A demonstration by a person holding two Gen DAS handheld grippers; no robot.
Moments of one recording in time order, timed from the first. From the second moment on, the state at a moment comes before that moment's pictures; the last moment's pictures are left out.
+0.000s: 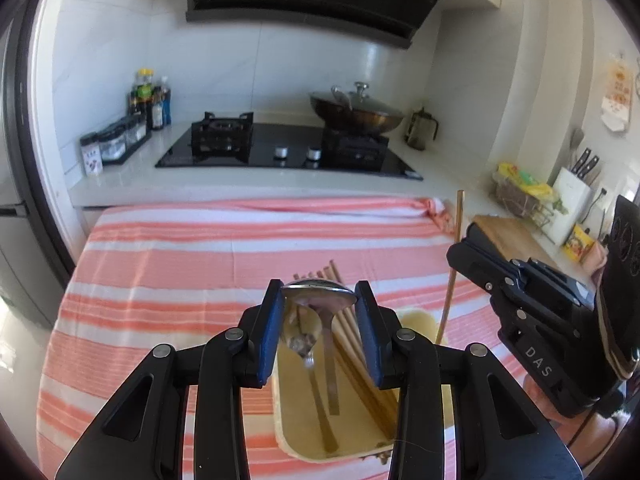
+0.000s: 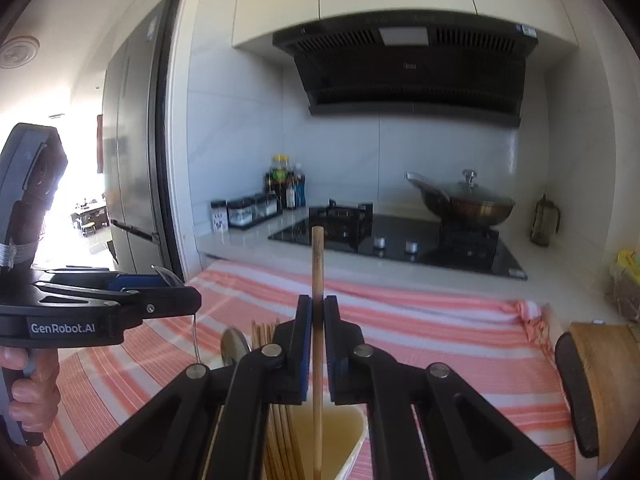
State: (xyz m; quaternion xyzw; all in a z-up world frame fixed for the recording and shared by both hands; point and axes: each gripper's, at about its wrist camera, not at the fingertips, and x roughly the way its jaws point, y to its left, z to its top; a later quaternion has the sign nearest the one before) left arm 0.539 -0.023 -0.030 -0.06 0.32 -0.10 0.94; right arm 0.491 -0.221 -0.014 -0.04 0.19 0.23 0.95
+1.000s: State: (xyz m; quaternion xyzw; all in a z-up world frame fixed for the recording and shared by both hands) left arm 0.300 -0.027 -0.028 -0.05 0.30 -0.03 0.95; right arm 0.265 -0.278 0.000 0.03 0.27 0.15 0.95
